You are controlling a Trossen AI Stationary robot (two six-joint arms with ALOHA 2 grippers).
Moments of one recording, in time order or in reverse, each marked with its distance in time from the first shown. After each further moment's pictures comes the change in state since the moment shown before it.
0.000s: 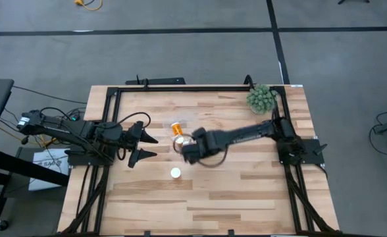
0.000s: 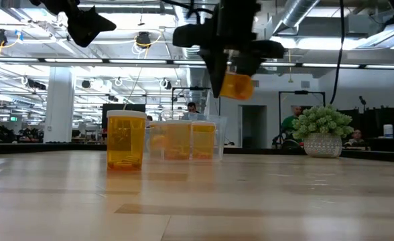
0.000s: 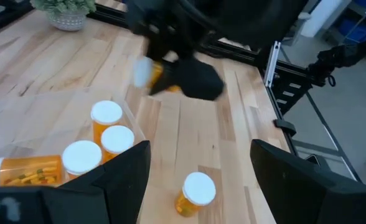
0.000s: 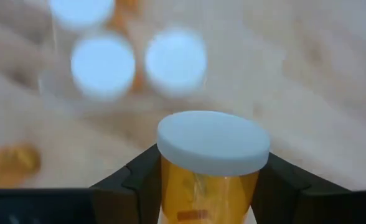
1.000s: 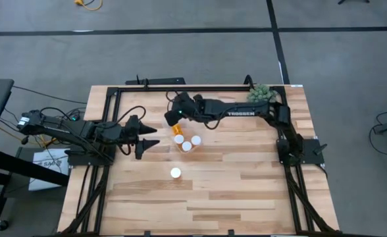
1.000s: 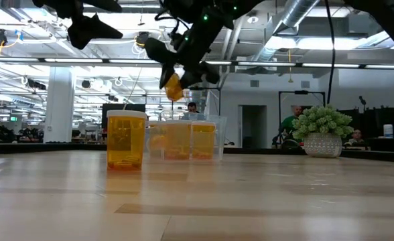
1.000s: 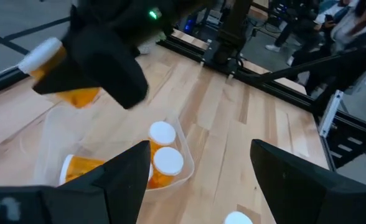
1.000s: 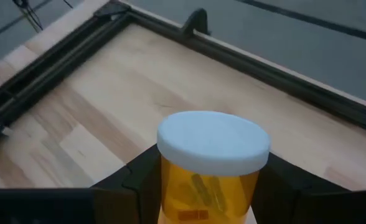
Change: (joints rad) left arm 0.000 0.000 0.000 0.021 -0.269 -0.113; right arm -0.320 0.011 -0.045 0.782 0.133 -0.607
